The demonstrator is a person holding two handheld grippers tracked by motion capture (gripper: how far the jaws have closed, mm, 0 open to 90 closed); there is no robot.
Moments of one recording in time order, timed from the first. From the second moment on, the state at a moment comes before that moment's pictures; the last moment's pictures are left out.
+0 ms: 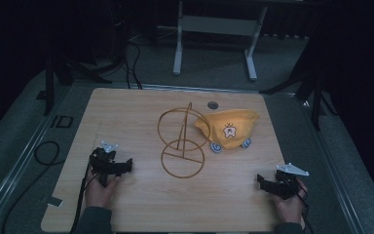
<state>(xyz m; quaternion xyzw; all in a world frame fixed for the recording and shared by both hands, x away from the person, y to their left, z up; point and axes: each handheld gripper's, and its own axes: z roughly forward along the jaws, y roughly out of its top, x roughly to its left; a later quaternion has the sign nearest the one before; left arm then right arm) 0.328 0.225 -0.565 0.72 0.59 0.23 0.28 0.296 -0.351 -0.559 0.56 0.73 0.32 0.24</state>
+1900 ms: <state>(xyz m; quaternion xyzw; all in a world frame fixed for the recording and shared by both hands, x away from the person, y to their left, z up) 0.328 0.225 -0.565 0.72 0.59 0.23 0.29 0.361 -0.346 -0.524 0.40 0.86 0.28 0.17</state>
